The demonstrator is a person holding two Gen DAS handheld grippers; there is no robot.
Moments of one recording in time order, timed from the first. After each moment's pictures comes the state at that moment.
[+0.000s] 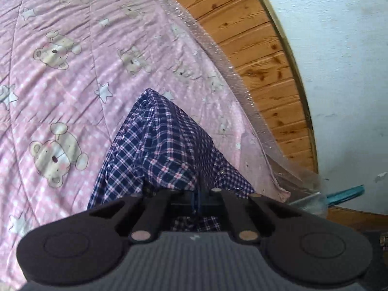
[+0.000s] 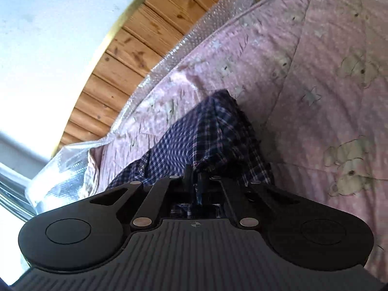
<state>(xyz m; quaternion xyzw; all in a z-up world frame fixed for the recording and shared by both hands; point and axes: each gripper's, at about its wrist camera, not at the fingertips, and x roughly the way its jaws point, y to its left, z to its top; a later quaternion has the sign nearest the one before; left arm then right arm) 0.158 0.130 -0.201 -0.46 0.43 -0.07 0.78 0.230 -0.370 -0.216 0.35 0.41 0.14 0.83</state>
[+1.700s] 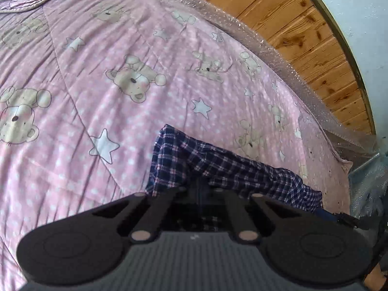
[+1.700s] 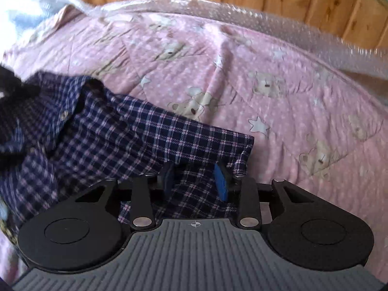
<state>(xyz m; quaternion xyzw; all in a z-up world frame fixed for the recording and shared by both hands) 0.263 0.116 -0.239 -0.27 0.50 -0.06 0.82 0.329 -0.291 -0.240 -0.15 0.44 0.21 0.86</state>
